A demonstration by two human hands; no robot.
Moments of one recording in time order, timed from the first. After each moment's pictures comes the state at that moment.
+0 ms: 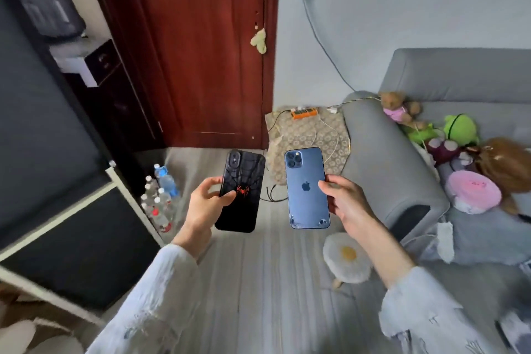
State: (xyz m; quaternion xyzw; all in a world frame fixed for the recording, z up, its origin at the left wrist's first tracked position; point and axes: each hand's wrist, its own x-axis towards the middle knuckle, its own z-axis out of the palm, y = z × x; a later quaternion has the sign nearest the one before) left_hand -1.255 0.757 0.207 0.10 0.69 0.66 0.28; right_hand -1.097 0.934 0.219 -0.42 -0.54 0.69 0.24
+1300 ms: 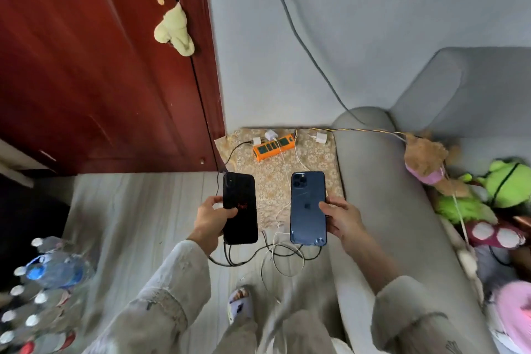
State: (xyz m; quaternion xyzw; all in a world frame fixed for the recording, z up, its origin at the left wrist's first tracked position) left_hand -1.632 1.399 0.072 -0.03 0.72 0.54 0.43; right_hand -1.448 1.551 0.093 -0.59 -0.46 0.64 0.16
